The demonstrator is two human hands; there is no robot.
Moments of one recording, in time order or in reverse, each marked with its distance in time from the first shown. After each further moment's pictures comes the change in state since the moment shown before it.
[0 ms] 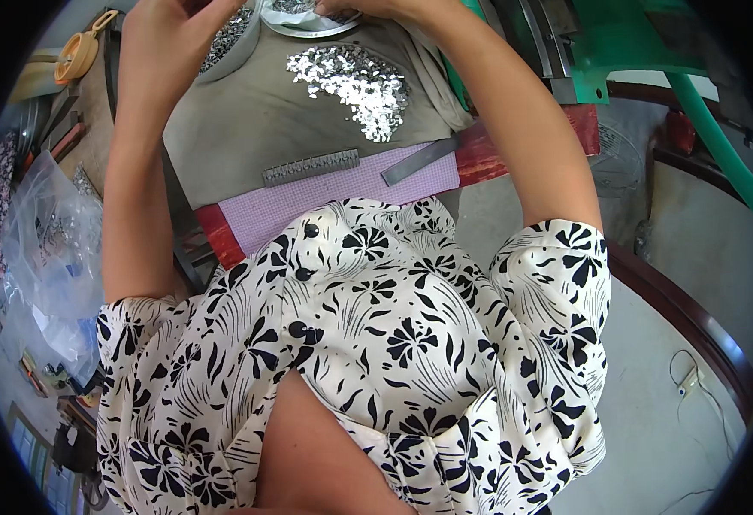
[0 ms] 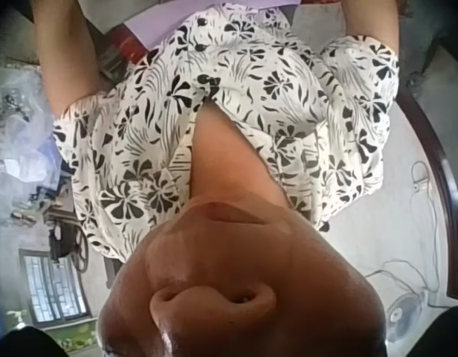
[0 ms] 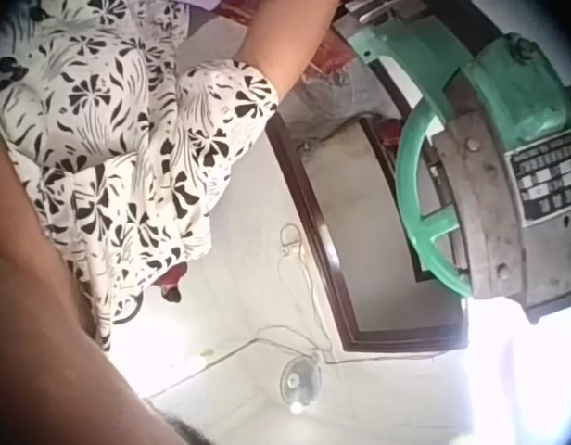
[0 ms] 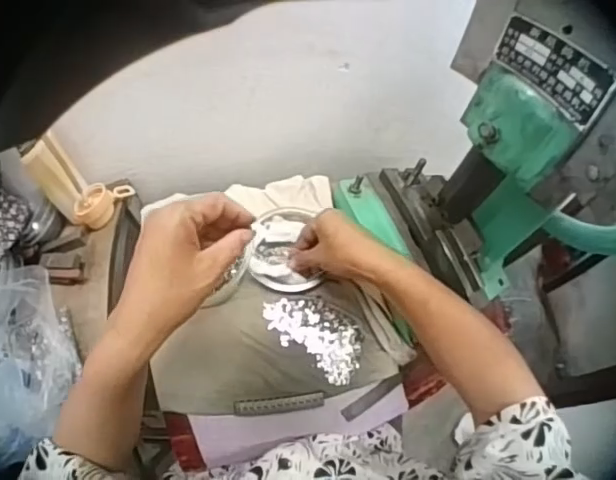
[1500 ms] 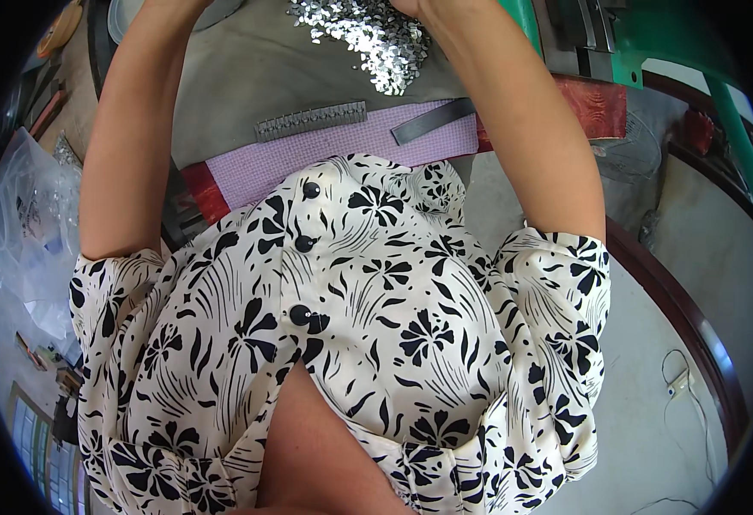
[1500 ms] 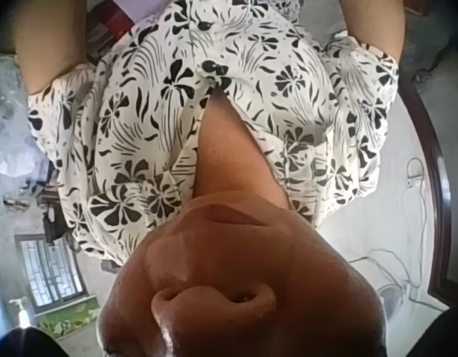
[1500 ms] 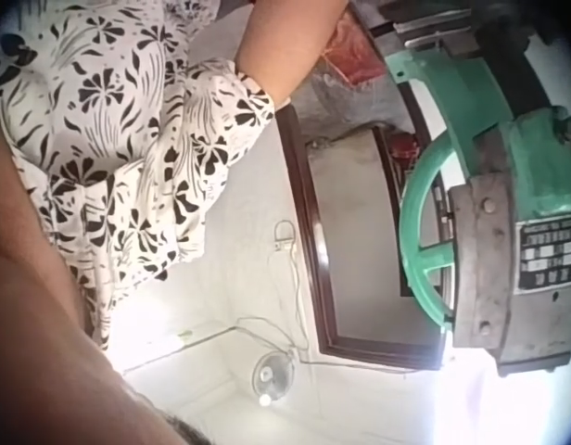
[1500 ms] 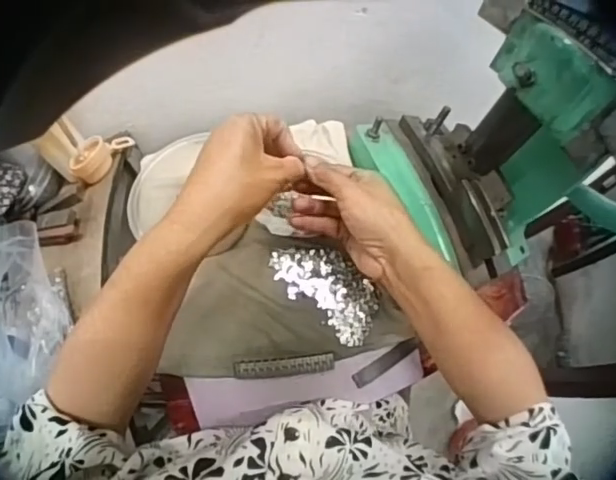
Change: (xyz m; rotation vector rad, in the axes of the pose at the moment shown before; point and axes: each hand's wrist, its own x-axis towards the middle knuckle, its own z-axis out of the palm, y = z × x) left_hand 0.037 -0.050 0.046 0.032 -0.036 -0.120; right_hand -0.044 -0.039 0.021 1.197 0.106 0.242
